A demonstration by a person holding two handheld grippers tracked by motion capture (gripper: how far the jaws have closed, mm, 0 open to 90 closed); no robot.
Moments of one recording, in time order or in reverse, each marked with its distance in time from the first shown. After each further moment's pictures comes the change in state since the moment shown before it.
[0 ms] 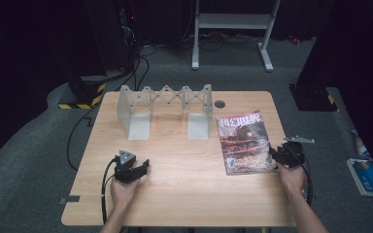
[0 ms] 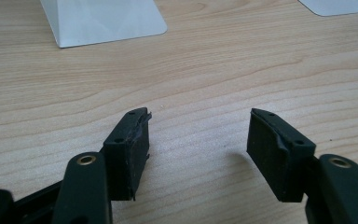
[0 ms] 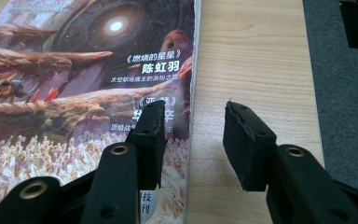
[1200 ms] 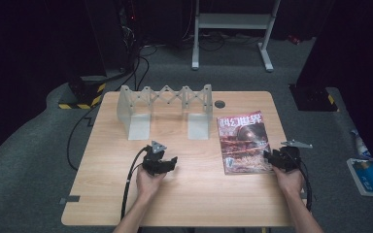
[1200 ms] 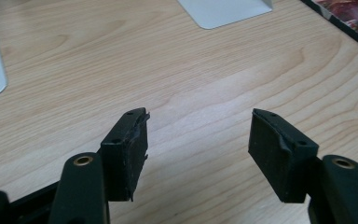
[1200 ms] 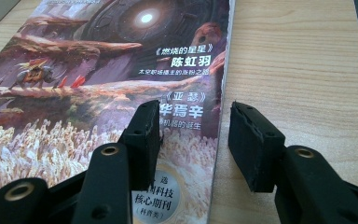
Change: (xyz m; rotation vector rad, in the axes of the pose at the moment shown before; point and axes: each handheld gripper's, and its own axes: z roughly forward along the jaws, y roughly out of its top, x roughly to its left) left arm -0.083 0.048 0.030 0.103 -0.155 0.131; right arm 0.004 -0.015 0.007 -0.027 0.099 0.000
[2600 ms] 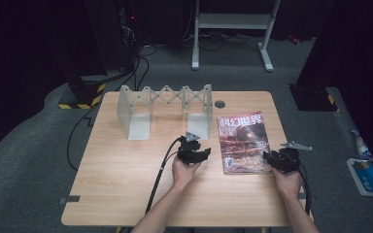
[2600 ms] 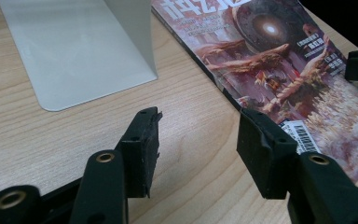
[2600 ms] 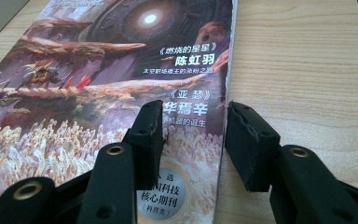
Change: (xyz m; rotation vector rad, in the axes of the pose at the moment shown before) left arm -0.071 0.051 0.063 -0.047 -0.168 -0.051; right arm 0.006 -0.005 -0.002 -0.017 -0.004 0.024
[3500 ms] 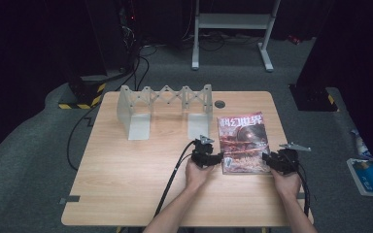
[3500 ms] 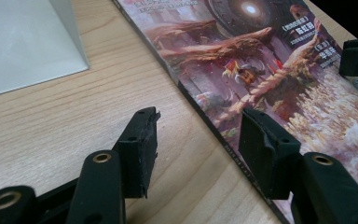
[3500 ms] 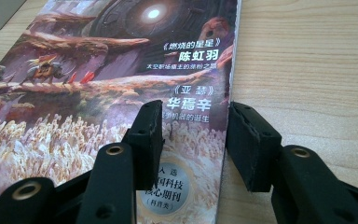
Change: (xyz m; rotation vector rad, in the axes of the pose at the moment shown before) left arm -0.030 -0.004 0.040 0.034 -0.053 -0.005; right arm 0.007 -0.002 -0.003 0.020 -0.011 0.012
